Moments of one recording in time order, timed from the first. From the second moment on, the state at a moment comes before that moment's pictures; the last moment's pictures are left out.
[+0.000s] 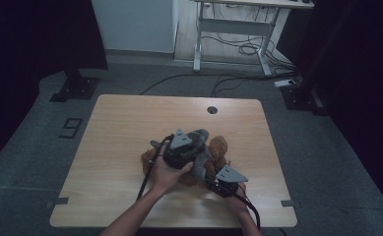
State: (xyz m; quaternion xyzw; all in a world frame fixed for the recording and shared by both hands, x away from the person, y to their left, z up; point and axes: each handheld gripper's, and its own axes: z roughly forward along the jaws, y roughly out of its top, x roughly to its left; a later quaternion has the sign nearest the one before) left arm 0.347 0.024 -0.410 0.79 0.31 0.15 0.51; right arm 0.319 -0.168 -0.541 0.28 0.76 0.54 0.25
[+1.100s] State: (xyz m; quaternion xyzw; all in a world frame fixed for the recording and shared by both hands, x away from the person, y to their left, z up) left arm 0.324 0.125 -0.457 0.76 0.38 0.19 0.50; right arm 0.315 -0.173 -0.547 0.28 0.76 0.53 0.25
